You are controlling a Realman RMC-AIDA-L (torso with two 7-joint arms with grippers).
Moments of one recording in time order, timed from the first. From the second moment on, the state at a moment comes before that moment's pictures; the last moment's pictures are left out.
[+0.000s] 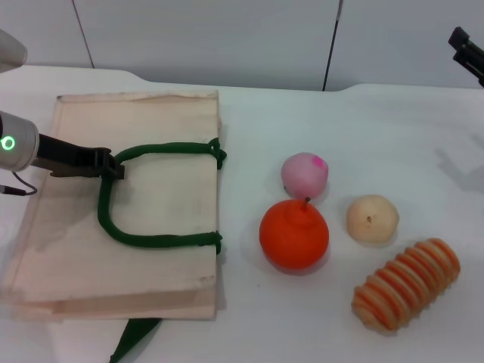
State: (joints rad) left arm -0.76 -2.01 0.48 0.74 -0.41 -1.29 0.72; right arm 0.62 2.02 -0.56 -0.26 -1.28 -1.14 0.82
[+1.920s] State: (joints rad) left arm -0.61 -1.96 0.46 0.68 -1.31 -1.54 1.15; right arm 0.85 2.03 -0.62 -0.43 -2.26 -1.52 1.22
